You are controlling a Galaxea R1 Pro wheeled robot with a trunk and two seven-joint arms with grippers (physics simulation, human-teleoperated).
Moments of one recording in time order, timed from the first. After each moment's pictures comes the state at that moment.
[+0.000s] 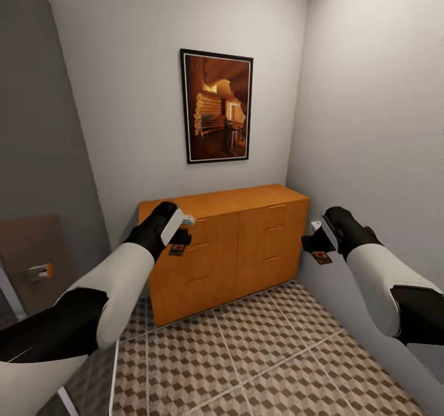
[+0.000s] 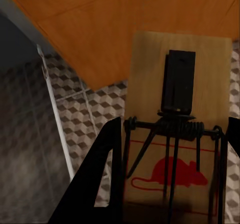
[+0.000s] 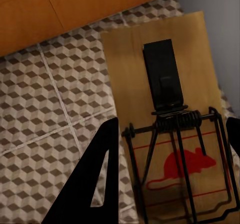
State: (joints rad) left arm -1.22 -0.17 -0.06 -0.48 0.22 1.03 0.43; right arm -1.22 -0.13 -0.04 -0.41 0.21 1.04 0.22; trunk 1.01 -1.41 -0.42
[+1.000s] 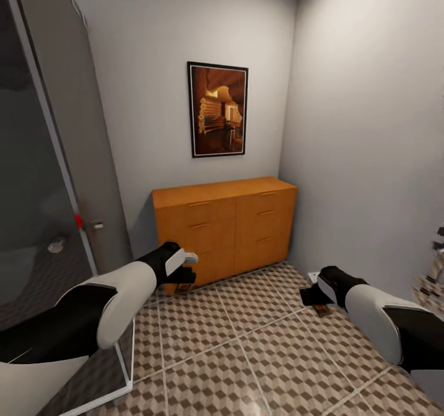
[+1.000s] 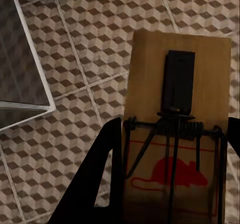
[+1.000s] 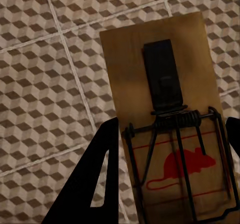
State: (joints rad) left arm -1.22 -0.17 -0.06 -0.02 0.22 0.72 0.28; right arm -1.10 -0.13 -0.04 0.00 0.21 0.59 0.16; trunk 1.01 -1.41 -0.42
